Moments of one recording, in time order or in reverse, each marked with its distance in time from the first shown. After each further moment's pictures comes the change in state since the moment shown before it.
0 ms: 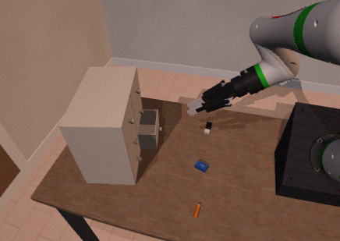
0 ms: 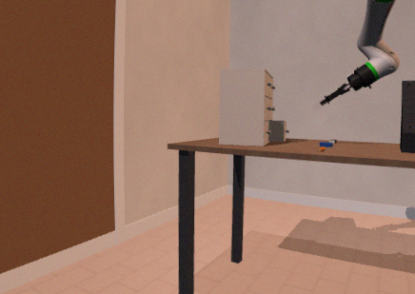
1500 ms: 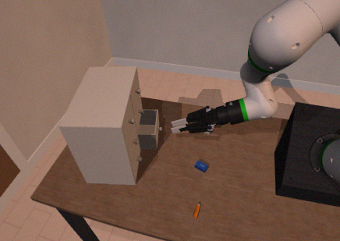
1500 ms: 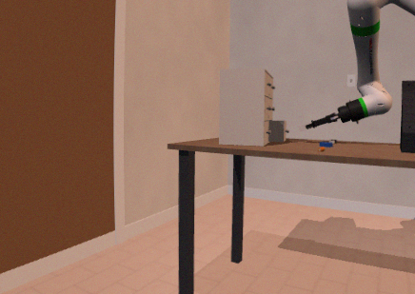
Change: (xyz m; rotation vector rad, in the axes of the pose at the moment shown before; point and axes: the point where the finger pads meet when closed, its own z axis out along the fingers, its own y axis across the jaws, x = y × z) arm -0.055 -0.002 0.113 0.003 0.232 0.005
